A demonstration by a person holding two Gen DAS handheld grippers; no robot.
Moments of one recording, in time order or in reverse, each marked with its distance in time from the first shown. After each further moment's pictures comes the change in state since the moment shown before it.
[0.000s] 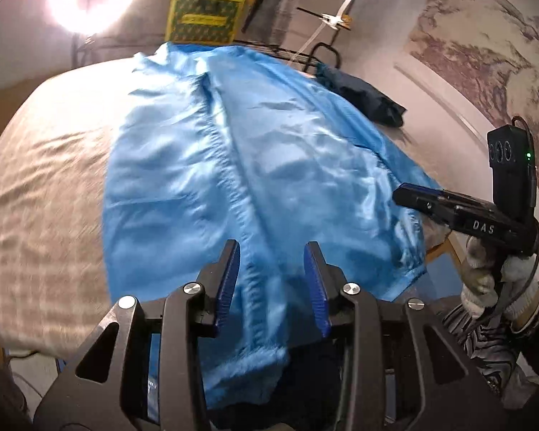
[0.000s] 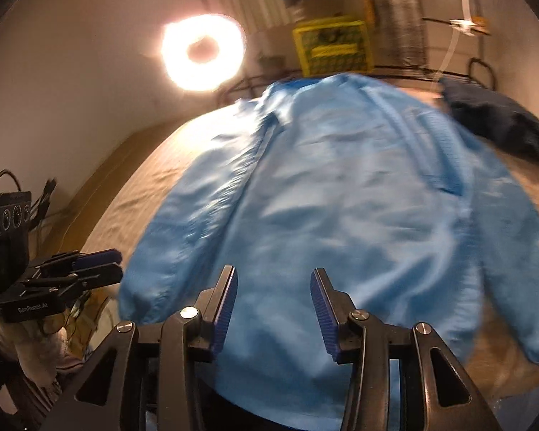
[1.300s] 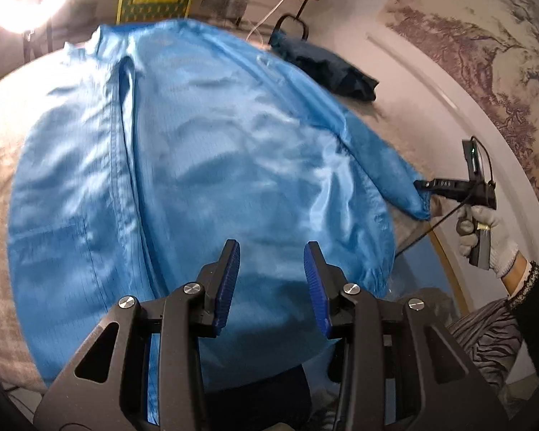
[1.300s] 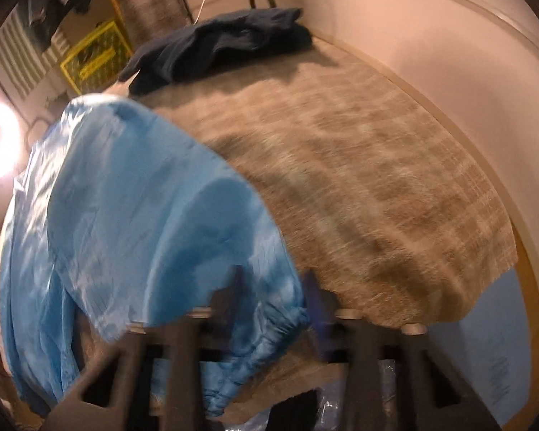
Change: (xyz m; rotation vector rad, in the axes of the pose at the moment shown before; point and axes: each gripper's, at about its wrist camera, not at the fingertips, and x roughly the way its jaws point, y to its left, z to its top) left arm 0.070 -0.059 0.027 0.022 0.131 -0.111; right arm -0.064 -0.305 -0.029 0.487 0.140 -0.472
